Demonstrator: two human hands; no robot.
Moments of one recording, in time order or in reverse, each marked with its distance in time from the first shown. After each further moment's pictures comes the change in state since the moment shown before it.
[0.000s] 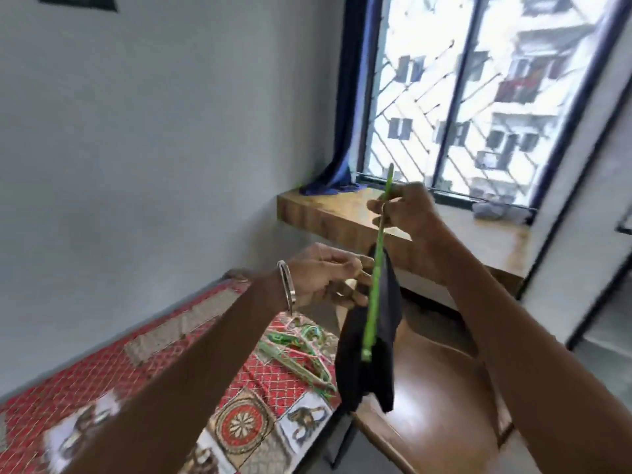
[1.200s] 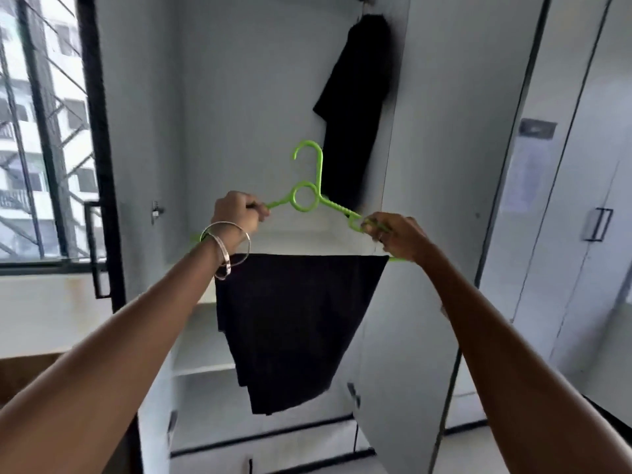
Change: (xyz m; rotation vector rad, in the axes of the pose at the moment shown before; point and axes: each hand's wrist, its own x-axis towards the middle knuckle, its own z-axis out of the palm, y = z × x) left_hand 0.296 0.103 0.660 0.480 0.005 0.684; right_hand -0.266 0.112 -0.731 -1.050 0.557 0.347
